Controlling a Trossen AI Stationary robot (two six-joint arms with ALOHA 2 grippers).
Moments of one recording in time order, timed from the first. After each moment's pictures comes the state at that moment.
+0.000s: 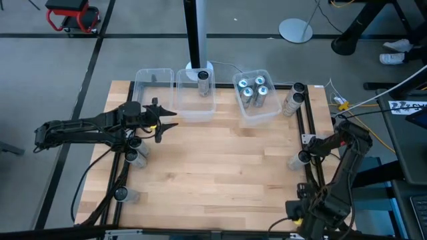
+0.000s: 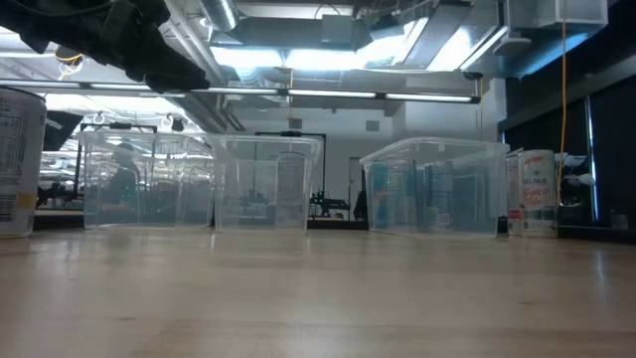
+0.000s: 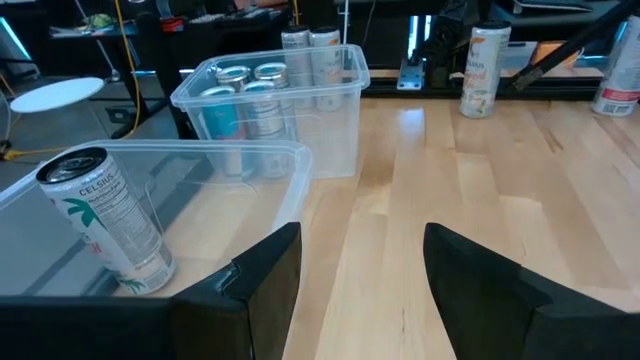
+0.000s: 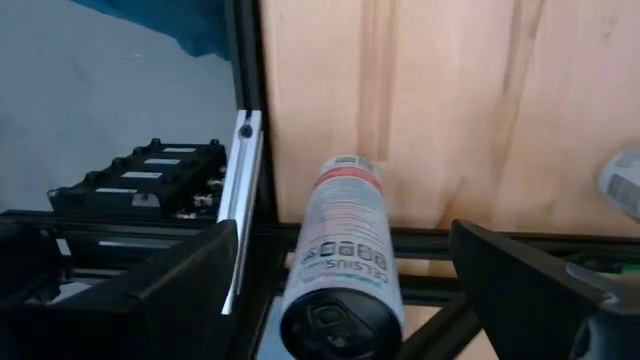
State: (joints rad) left arm 0.25 0.59 0.43 -0.11 -0.03 0.11; right arm 1.04 1.69 1.60 -1.38 -0.17 1.05
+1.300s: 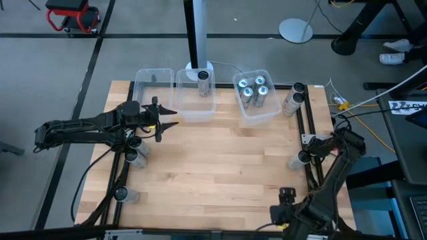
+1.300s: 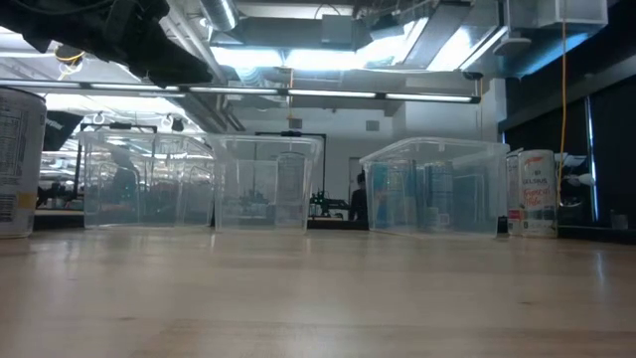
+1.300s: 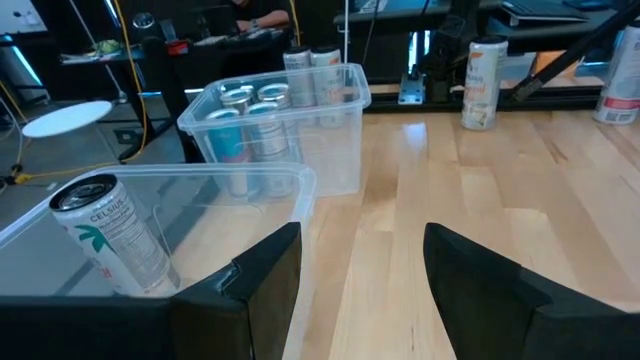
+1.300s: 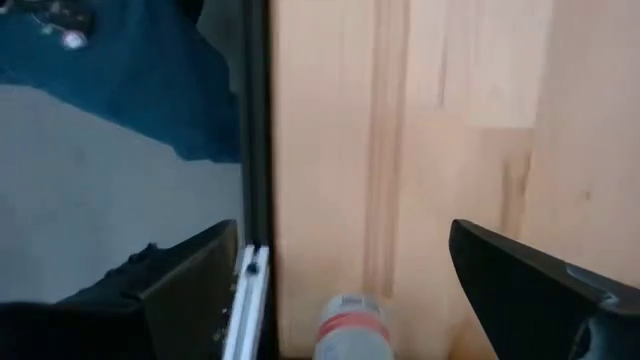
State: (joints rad) left arm 0.25 0.59 0.43 -0.07 -0.03 0.14; right arm 0.99 1.79 1.65 -1.24 0.02 0.97
